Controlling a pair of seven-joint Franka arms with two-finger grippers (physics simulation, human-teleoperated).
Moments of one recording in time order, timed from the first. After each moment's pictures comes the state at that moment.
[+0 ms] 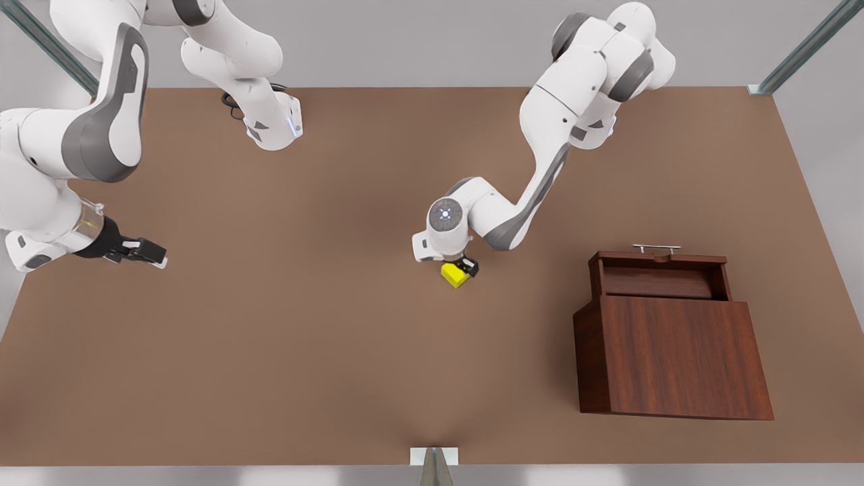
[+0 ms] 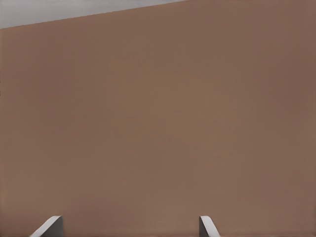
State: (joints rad) left arm -0.65 0.70 -0.12 -1.51 0.15 2.11 -0.19; right arm 0.03 0.20 -0.10 -1.41 0.05 1.61 0.07
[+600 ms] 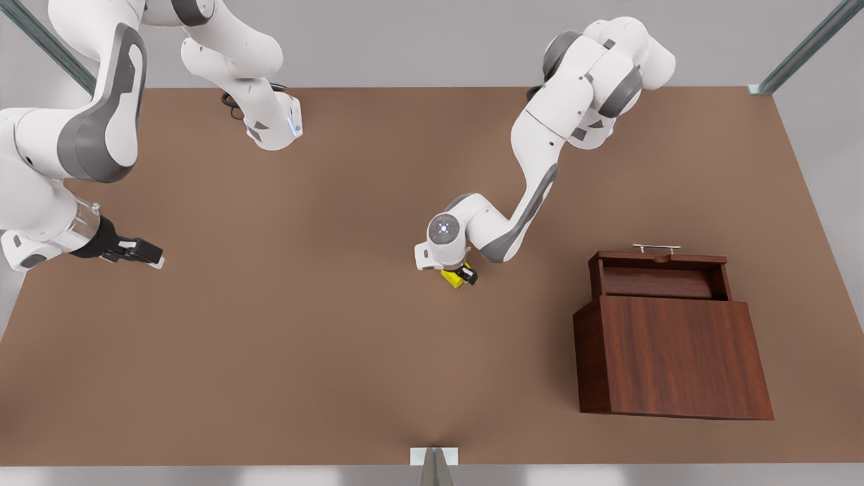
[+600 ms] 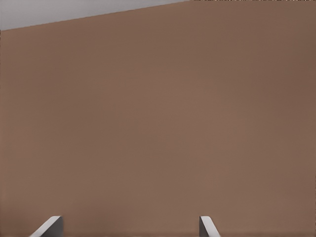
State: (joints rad) left arm -0.65 0.80 -0.12 -1.52 0.18 2.20 -0.20; right arm 0.03 0.20 -0.10 -1.41 0.05 1.61 0.07
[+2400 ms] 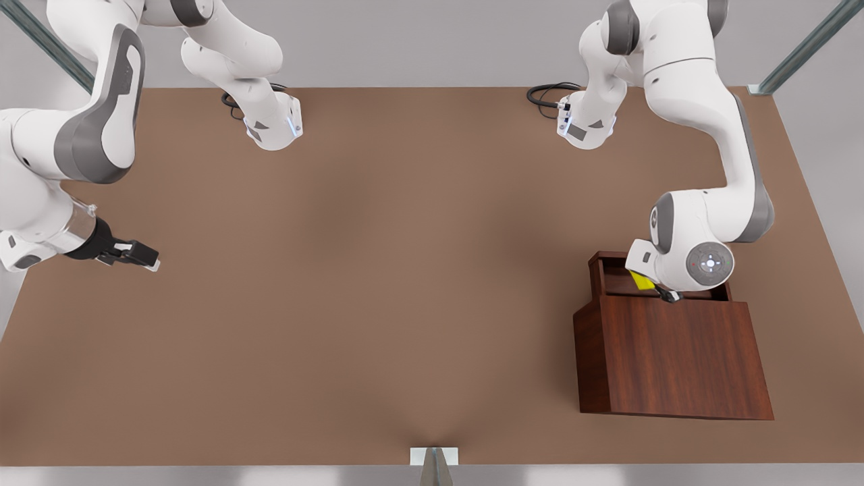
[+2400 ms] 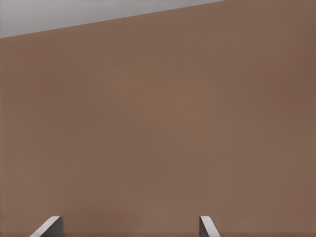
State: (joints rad) left arm -0.63 0.42 0.64 -1.66 -0.05 1.72 1.21; right arm 0.02 0.21 -0.10 -1.41 0.05 1.63 0.07
